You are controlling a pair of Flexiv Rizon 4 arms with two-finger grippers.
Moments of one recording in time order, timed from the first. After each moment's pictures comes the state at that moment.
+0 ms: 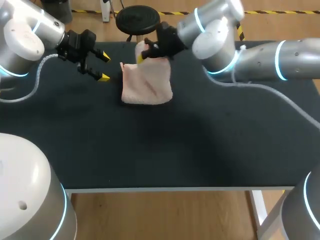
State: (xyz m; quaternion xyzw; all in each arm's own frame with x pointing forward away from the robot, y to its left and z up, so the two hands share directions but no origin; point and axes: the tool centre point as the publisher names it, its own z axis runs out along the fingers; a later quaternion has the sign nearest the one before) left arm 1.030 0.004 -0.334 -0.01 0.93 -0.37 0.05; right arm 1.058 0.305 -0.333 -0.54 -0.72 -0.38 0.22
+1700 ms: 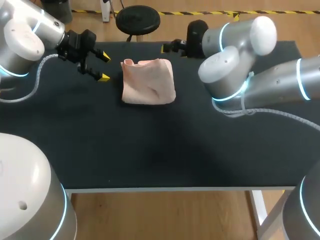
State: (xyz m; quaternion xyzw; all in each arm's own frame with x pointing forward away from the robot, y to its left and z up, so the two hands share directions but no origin) left arm 1.030 0.004 -0.335 -0.01 0.93 -0.37 0.05; right arm 1.079 0.178 -0.307 -0.58 -0.68 -0.46 -0.03
